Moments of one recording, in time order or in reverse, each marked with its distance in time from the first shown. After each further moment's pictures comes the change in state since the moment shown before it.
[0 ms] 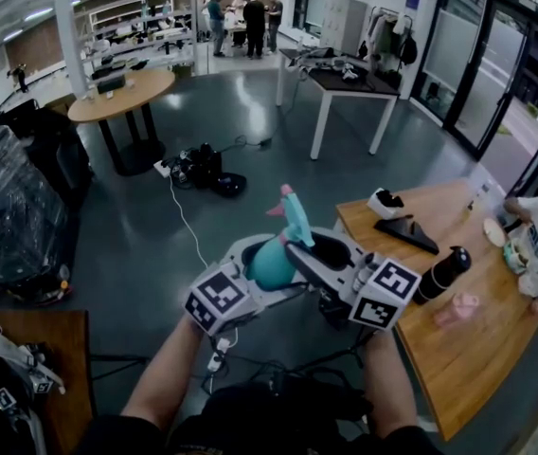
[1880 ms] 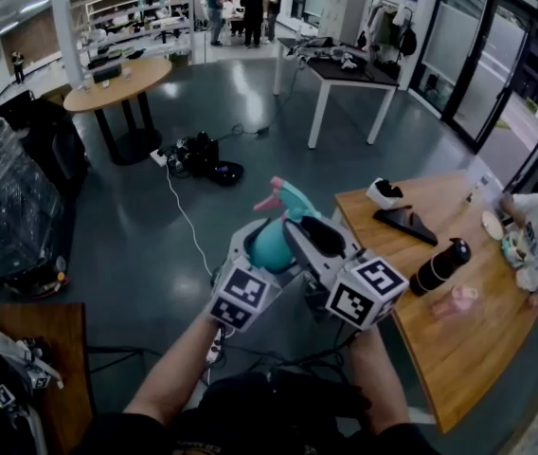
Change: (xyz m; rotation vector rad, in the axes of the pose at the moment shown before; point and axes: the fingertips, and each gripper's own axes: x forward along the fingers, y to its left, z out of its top) left arm 0.012 0.034 -0.022 0.007 0.069 0.311; right arm 0.008 -0.030 -0.011 0.043 -0.017 -0.293
